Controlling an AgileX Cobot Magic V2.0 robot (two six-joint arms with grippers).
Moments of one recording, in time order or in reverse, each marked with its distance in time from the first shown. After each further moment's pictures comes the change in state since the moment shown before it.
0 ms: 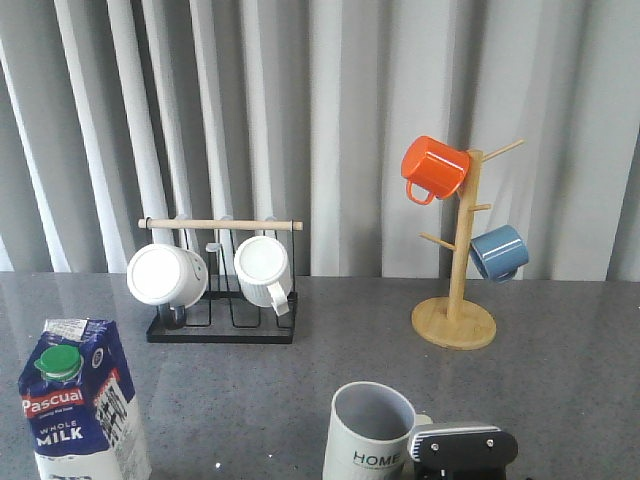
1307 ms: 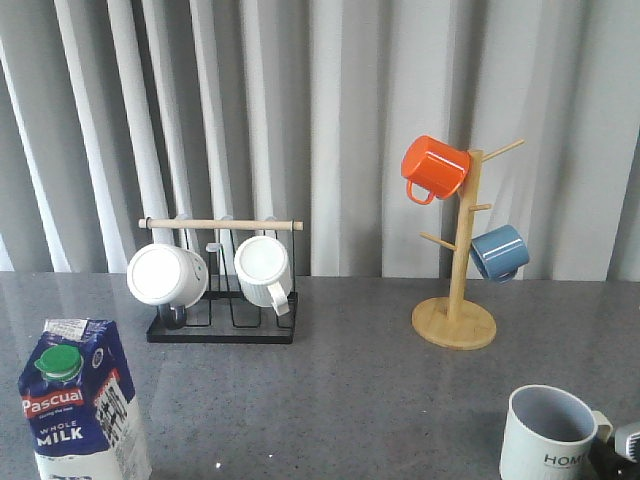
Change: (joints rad) left arm 0.000 0.000 0.000 0.000 0.000 0.000; right arm -0.924 -0.015 0.150 -1.162 -0.068 0.351
